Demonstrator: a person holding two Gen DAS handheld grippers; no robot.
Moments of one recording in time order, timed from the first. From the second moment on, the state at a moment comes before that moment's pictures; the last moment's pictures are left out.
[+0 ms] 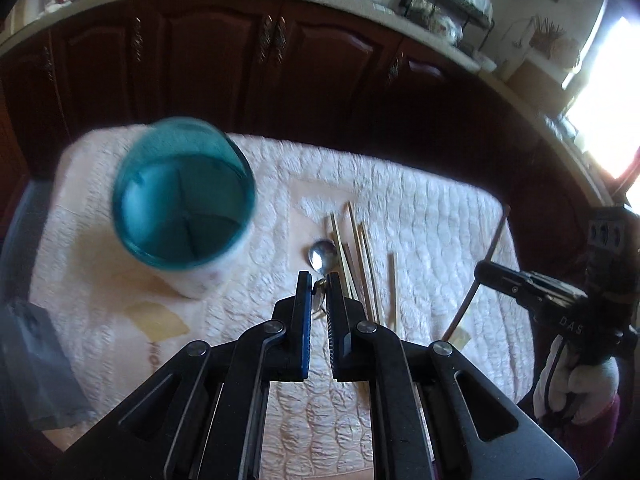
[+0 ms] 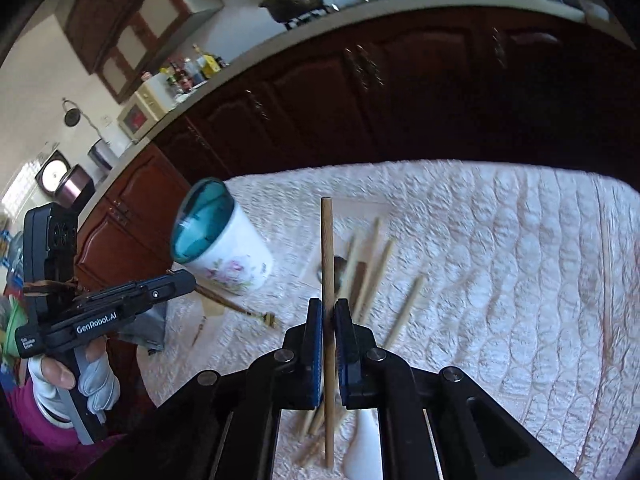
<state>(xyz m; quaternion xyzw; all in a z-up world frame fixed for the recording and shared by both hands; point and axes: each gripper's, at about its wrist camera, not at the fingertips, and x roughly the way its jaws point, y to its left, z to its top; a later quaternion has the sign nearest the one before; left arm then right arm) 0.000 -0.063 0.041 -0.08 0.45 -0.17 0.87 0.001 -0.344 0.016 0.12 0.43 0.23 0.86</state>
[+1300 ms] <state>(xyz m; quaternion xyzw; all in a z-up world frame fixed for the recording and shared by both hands) 0.075 0.034 0.041 -0.09 0.41 -0.01 0.91 0.125 -0.153 0.087 0.01 0.38 0.32 0.87</state>
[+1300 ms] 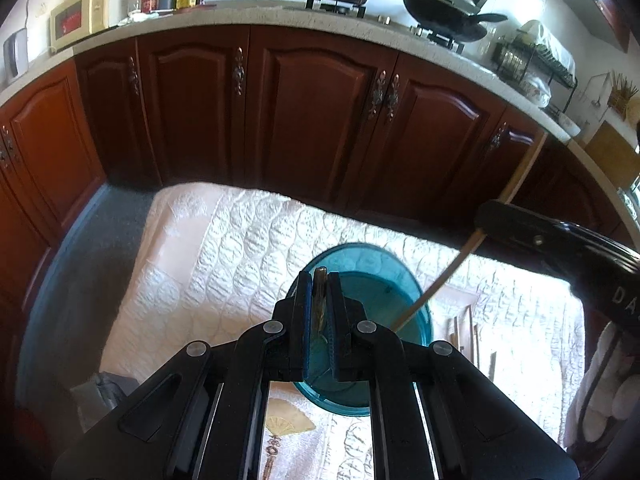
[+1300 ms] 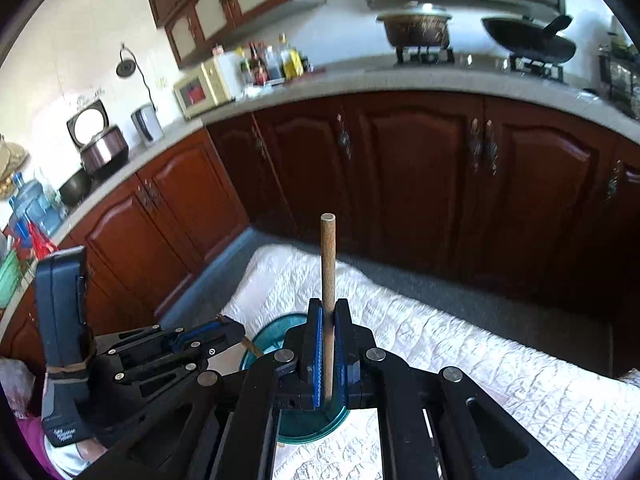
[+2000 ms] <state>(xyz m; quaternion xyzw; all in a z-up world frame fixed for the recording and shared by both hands) 0.092 0.031 0.016 -0.10 0.44 0.01 0.89 0.146 -0.147 0.042 0.03 0.42 0.31 0.85</state>
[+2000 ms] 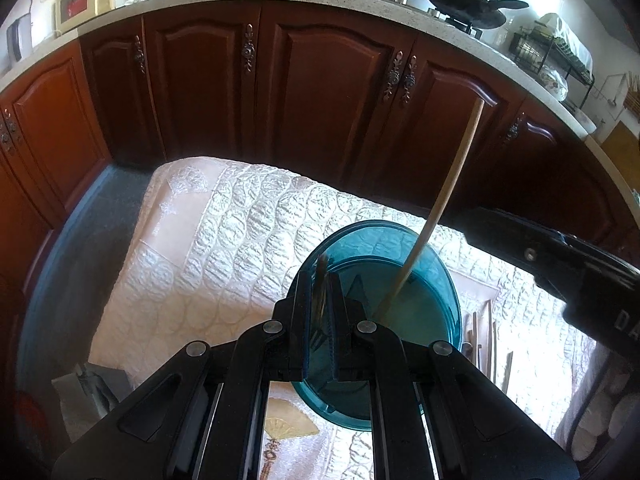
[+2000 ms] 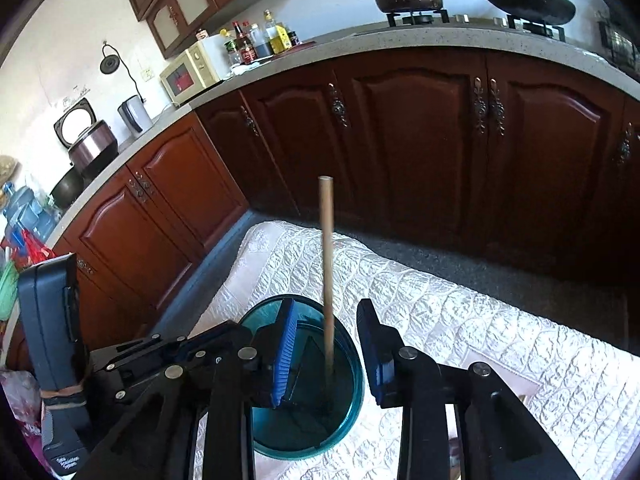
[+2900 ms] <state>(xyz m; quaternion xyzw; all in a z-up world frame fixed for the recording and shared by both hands) 0.046 0.013 0.044 -0.08 0.40 0.01 0.91 0.087 -0.187 0.041 0.03 0.41 0.25 0.88</state>
